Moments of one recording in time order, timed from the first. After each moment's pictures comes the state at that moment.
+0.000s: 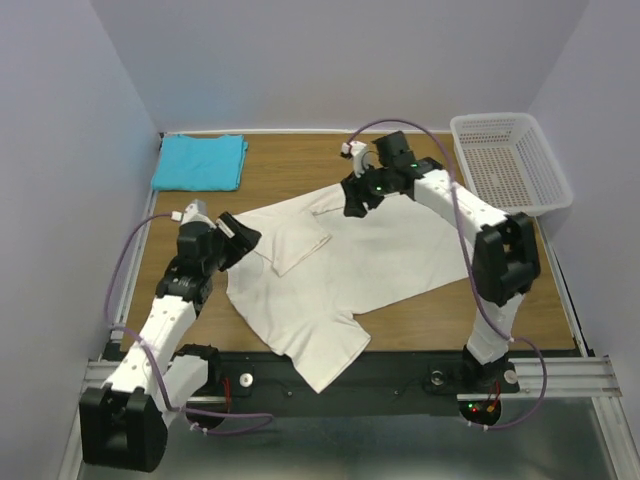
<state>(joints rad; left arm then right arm) -0.18 0.92 0.51 -0.14 0.13 -0.79 0.48 1.96 1.63 -0.57 -0.46 -0.22</state>
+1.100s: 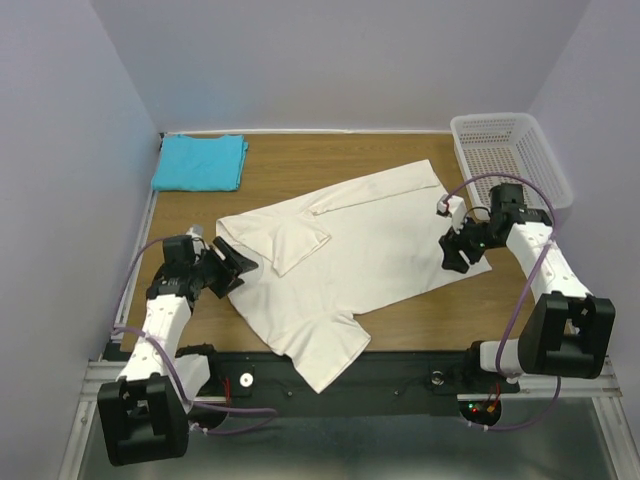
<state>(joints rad) 0.12 0.92 0.47 -0.34 0.49 -0.72 -0.12 1.34 1.00 -0.90 -0.59 -0.92</state>
